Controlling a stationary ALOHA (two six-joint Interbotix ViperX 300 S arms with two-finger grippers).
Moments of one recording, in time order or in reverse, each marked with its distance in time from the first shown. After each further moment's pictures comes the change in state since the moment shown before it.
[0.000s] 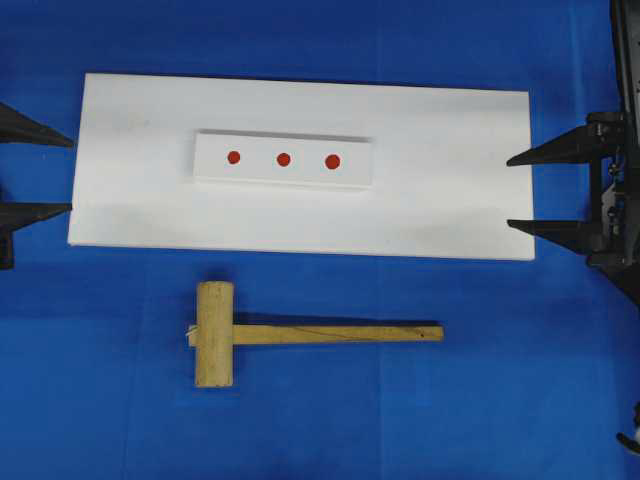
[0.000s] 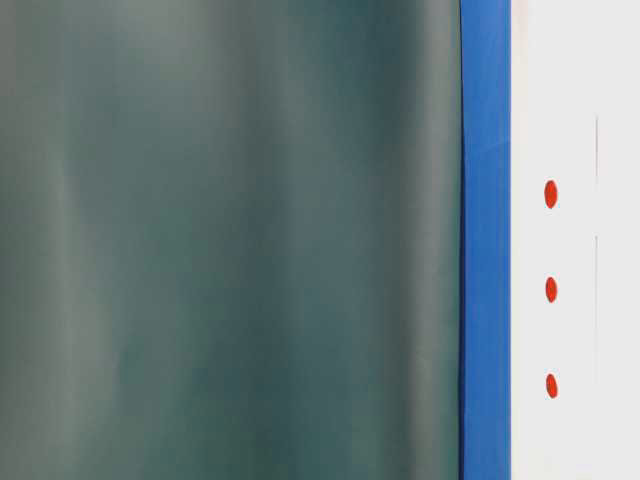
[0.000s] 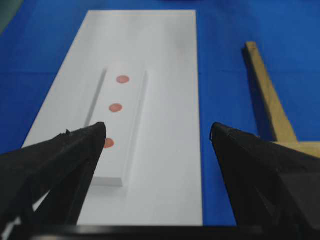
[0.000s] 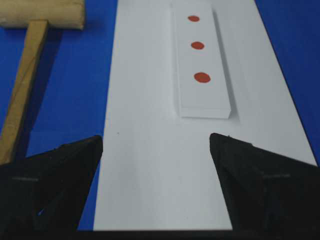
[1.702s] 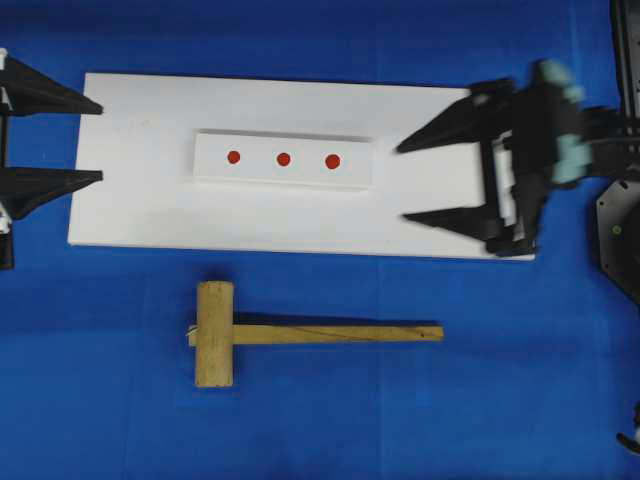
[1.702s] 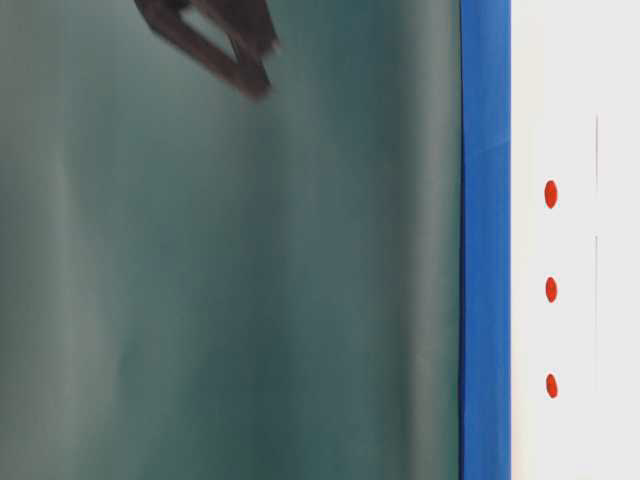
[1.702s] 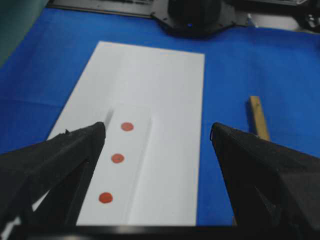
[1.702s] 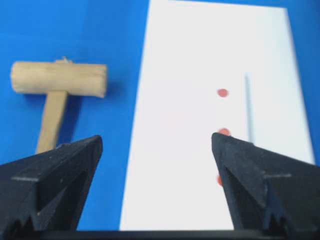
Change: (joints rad) left arm 0.040 0.215 -0.213 0.000 -0.020 -0.100; right arm -0.037 0.480 -0.525 -0.017 0.193 -0.002
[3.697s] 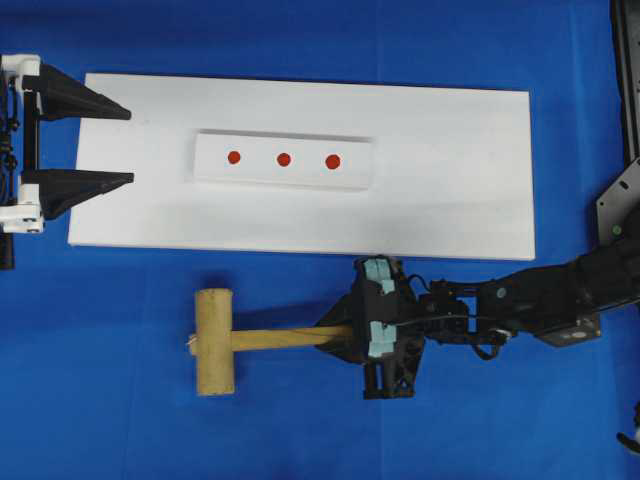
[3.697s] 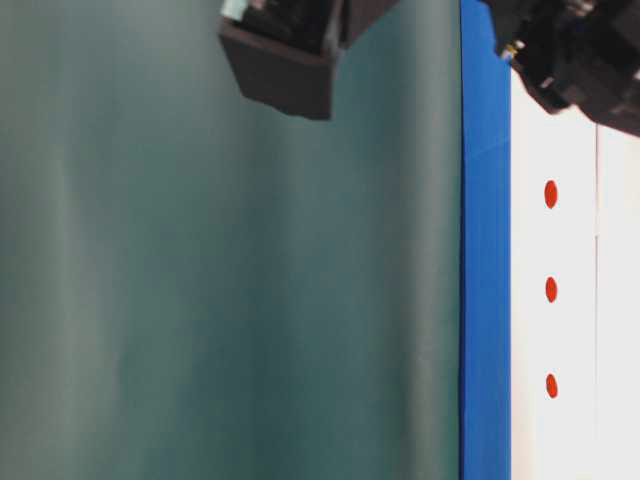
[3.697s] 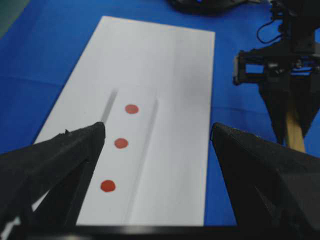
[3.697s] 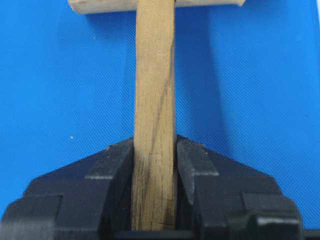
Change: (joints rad) left arm 0.020 0.163 -0.006 0.000 -0.083 -0.012; right arm 0.425 0.796 -0.201 -0.031 -0.453 0.407
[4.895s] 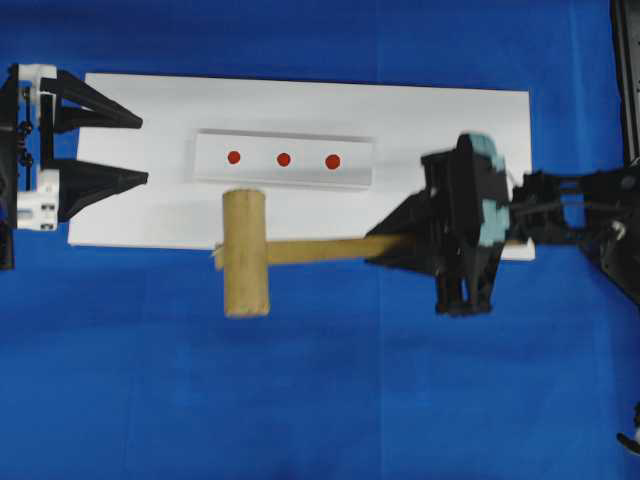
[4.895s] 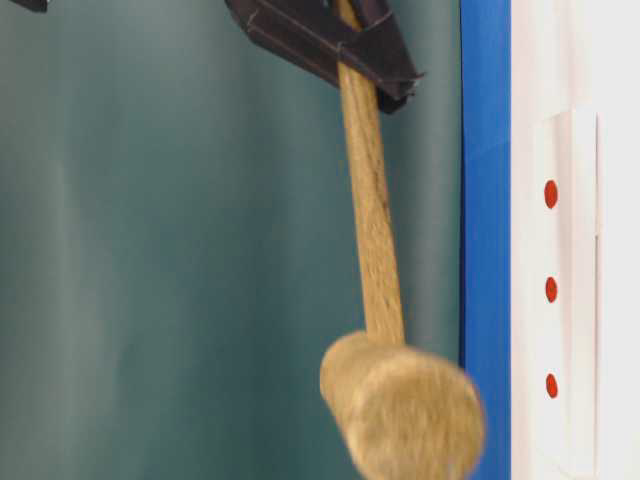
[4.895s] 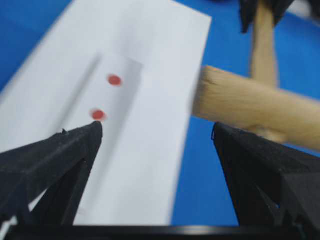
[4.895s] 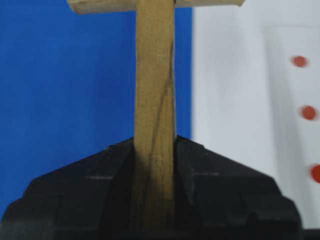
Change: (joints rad) left arm -0.005 0.063 -0.052 0.003 0.075 -0.140; right arm -0.196 -0.509 0.169 -0.164 0.224 0.003
